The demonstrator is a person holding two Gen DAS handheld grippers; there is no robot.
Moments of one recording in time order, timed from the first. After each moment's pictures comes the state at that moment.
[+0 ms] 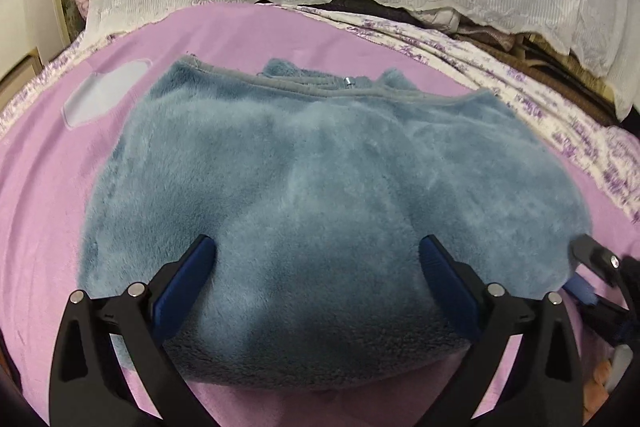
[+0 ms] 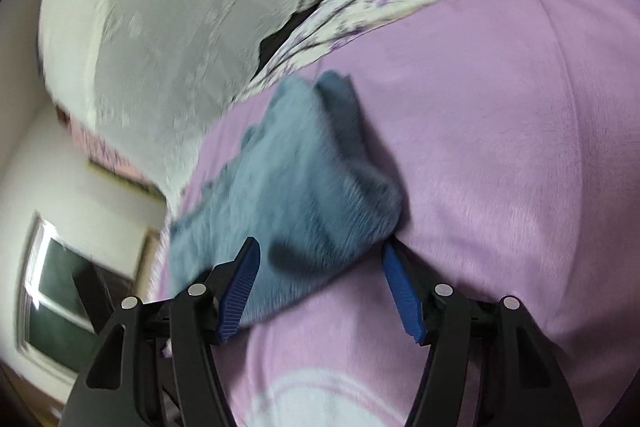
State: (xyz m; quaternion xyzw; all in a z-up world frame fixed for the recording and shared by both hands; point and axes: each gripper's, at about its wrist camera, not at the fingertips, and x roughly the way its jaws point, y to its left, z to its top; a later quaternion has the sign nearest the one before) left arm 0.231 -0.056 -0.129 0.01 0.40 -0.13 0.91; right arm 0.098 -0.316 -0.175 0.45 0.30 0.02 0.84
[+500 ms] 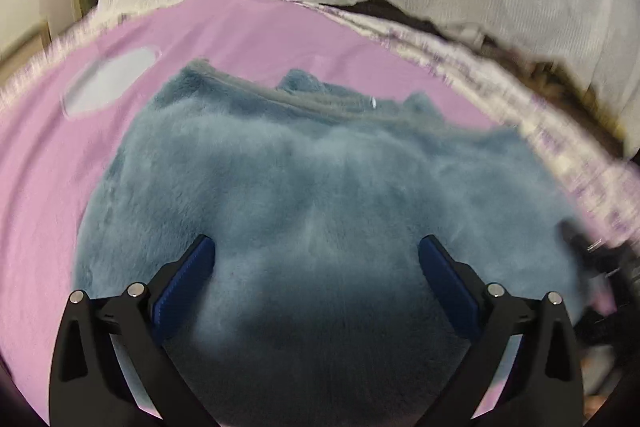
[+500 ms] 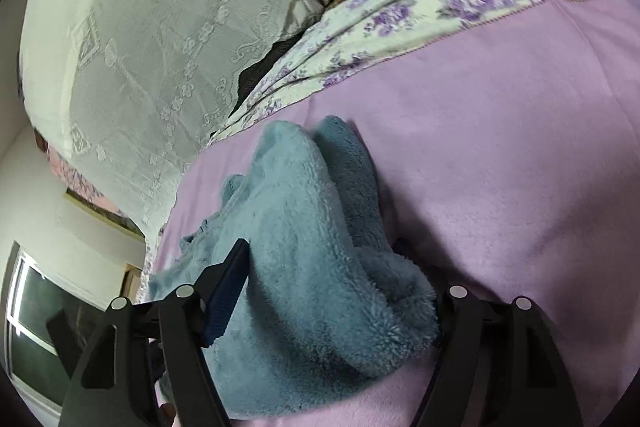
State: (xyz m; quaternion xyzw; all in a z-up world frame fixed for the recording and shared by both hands) left arm 0.260 -0.067 -0.131 0.01 0.40 -0.09 0.91; right arm 0.146 -0.307 -0.166 0.42 0.28 -0.03 0.86
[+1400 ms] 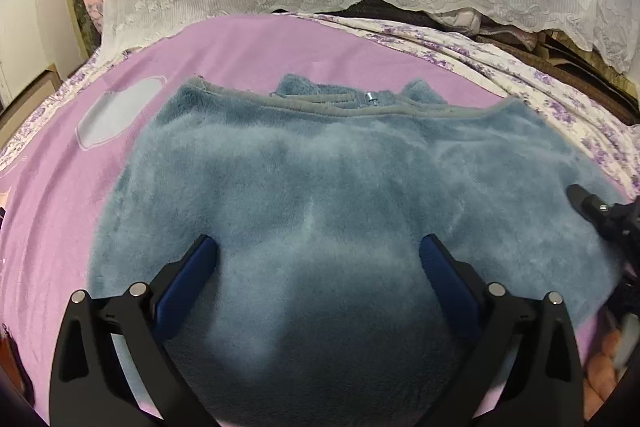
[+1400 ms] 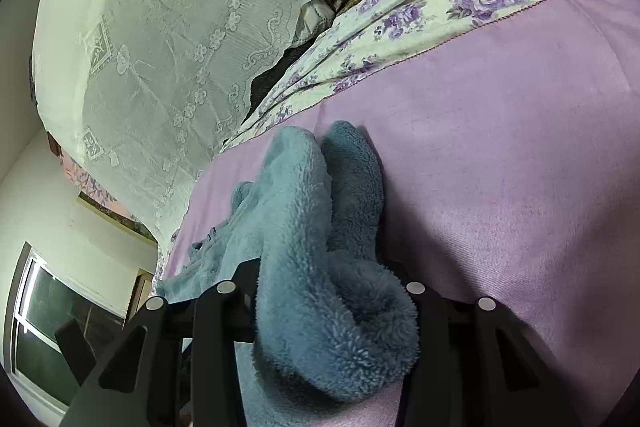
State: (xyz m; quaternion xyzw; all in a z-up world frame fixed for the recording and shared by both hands) left arm 0.247 -0.067 -0.124 0.04 0.39 -0.09 0.92; right arm 0.147 -0.311 -0.176 0.44 0.25 -0.01 0.86
